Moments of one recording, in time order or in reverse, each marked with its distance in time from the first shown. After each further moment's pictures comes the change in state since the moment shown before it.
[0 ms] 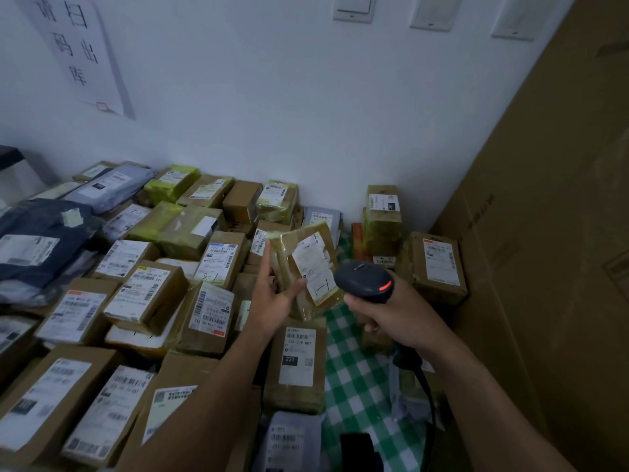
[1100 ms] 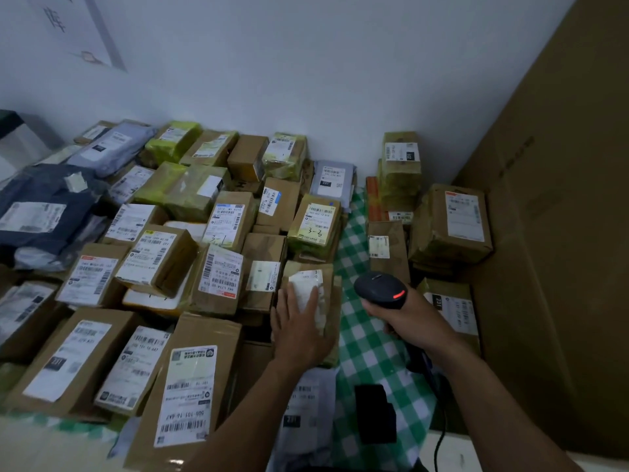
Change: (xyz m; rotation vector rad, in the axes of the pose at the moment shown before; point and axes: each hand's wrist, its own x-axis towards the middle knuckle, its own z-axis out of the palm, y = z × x) left_hand -0.091 -0.088 0.023 1.134 -0.281 -0.218; right_hand -0.001 0.104 0.021 0.128 0.024 0.262
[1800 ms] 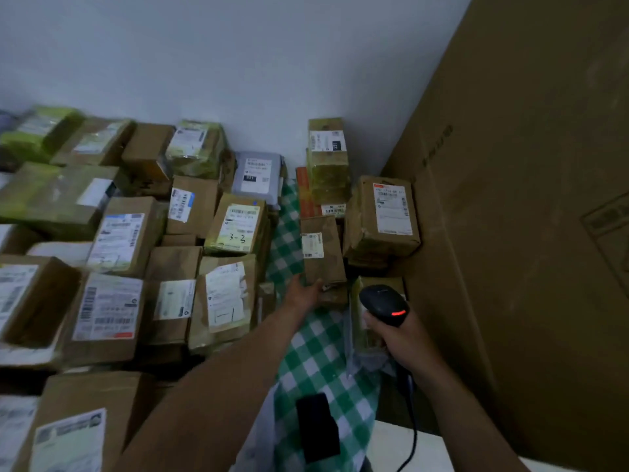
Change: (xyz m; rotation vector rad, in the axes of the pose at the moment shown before) left_hand 0.118 0.136 0.037 -0.853 -0.263 -0.283; right_hand 0.007 0.082 -0.080 0.157 0.353 0.184
